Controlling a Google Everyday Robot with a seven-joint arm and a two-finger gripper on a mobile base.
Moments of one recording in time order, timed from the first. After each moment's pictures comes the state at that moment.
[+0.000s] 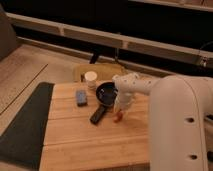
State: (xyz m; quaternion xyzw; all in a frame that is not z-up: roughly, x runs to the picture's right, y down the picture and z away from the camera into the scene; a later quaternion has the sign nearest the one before) arm 0.096 0.160 0.886 -0.24 0.31 0.78 0.48
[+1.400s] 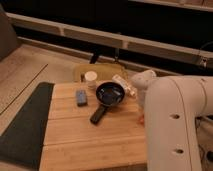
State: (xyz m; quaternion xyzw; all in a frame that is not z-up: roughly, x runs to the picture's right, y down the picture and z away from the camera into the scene) arm 0.266 0.164 0.868 -0.11 0.45 0.79 0.40
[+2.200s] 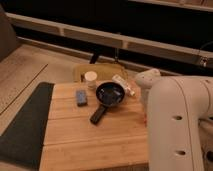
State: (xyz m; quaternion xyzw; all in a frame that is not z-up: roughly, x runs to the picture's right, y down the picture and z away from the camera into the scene) arm 0.269 0.162 0.867 -0.11 0.45 0.79 0.39
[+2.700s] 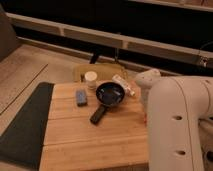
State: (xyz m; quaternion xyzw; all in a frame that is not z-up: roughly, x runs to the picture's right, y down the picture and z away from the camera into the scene) arm 0.269 0.163 0.867 -0.11 0.45 0.79 0.39
